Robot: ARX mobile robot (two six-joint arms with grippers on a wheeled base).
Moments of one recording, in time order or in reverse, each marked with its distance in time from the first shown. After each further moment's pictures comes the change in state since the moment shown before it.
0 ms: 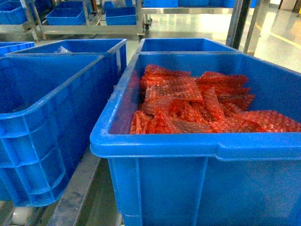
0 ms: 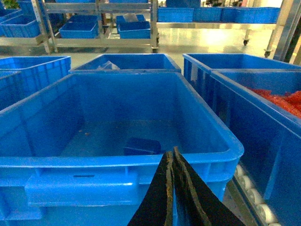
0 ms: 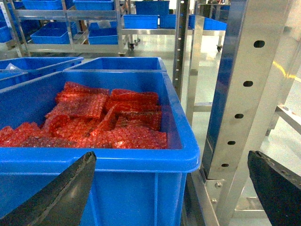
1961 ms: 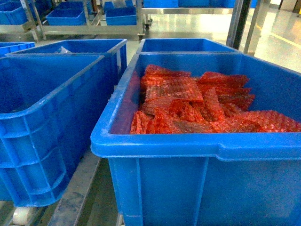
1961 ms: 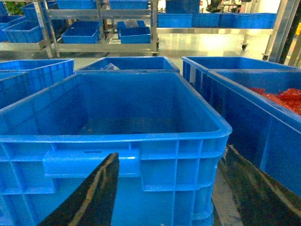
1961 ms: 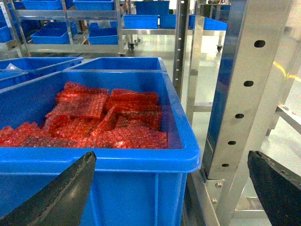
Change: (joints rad) left arm 0.000 -0.498 -0.033 -0.460 0.000 0.004; right arm 0.000 0.000 0.000 0.000 0.000 0.000
